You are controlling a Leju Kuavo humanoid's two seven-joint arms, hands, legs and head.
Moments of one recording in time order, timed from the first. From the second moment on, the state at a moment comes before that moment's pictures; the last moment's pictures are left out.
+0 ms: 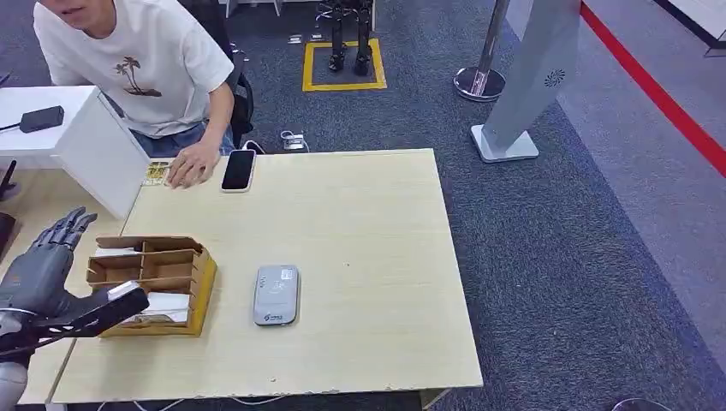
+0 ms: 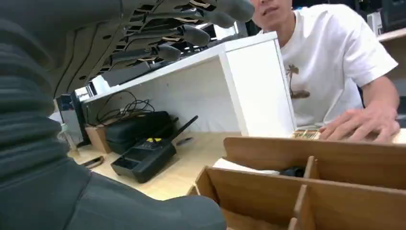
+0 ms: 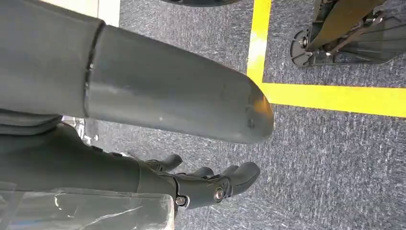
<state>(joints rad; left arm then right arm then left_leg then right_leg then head) -0.12 0.66 -0.22 -1.64 -0.73 -0.10 0.11 -0.12 0.04 1.56 -0.10 -1.29 -0.37 -0.01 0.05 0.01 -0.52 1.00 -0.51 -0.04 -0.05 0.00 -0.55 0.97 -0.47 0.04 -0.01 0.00</state>
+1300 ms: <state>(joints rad) -0.16 0.73 -0.22 -1.67 -0.60 -0.24 0.12 -0.12 0.04 1.56 -0.10 -1.29 -0.37 0.00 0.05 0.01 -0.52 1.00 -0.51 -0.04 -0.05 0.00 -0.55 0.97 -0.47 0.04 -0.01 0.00</state>
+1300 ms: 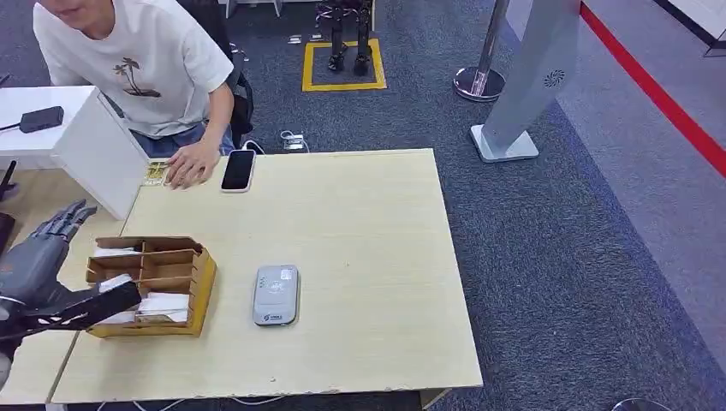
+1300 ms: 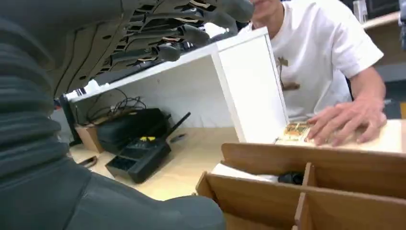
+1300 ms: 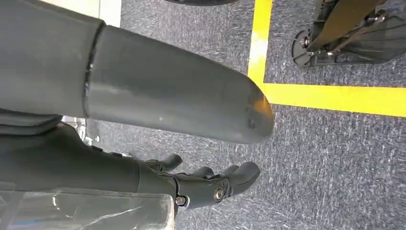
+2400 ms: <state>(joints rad) -0.14 1.29 -0.12 -1.83 -0.04 -0.52 0.30 -0.13 0.03 1.56 -0.10 -1.21 -0.35 0.02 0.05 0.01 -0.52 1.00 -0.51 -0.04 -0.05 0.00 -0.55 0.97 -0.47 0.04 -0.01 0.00</state>
